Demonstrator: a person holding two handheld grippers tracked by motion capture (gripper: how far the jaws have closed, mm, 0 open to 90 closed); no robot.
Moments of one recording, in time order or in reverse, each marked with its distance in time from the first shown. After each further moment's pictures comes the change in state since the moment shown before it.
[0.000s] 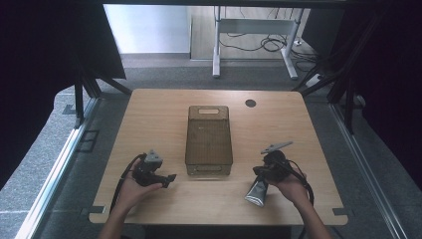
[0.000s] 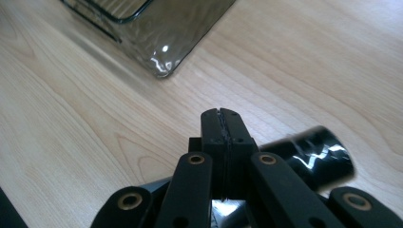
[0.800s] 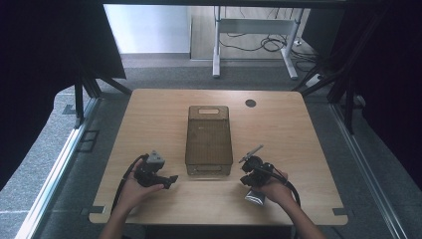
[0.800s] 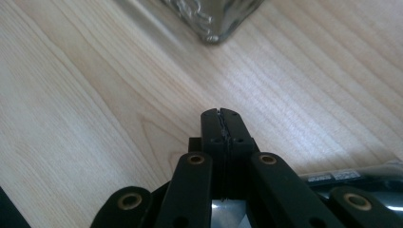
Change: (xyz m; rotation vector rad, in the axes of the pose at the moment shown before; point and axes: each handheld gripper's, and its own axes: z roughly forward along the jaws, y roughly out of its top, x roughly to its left) left arm -0.004 0.001 0.003 0.013 -0.017 0.010; right arm 0.034 0.010 0.042 0.224 0.008 -0.122
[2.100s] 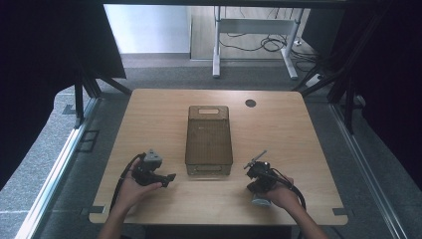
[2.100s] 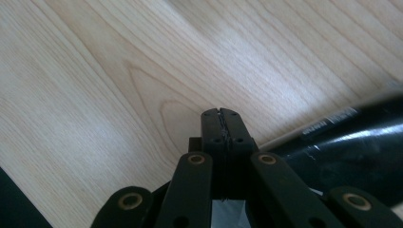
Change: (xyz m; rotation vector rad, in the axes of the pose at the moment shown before) left arm 0.006 -0.001 -0.004 -0.012 0.014 -0.022; right arm -0.005 -0.022 0.001 0.075 -0.005 0.015
